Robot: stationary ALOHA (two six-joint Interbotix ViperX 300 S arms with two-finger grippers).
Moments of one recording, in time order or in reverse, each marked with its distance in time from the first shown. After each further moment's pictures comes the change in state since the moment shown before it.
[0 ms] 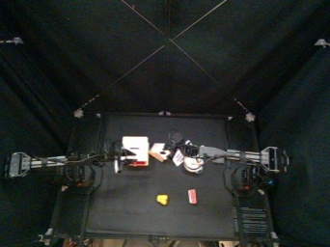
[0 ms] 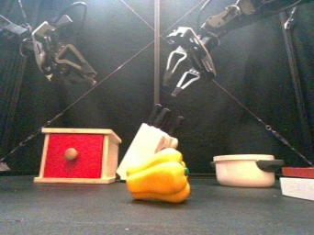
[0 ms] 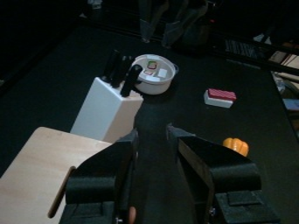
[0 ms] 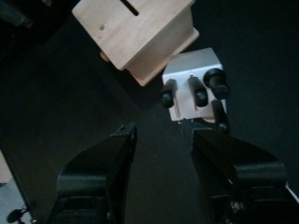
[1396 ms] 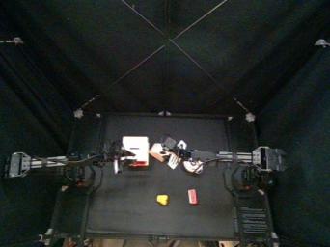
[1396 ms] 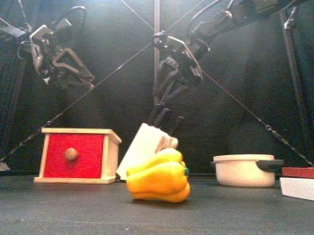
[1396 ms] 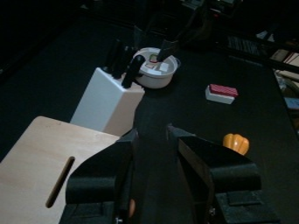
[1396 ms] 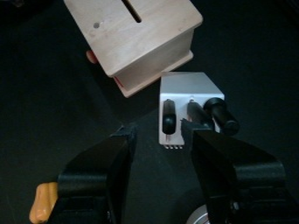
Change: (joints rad) left arm 0.003 0.000 0.020 -0.018 0.005 -0.002; right arm 0.002 0.097 -0.023 -0.218 -0.049 0.002
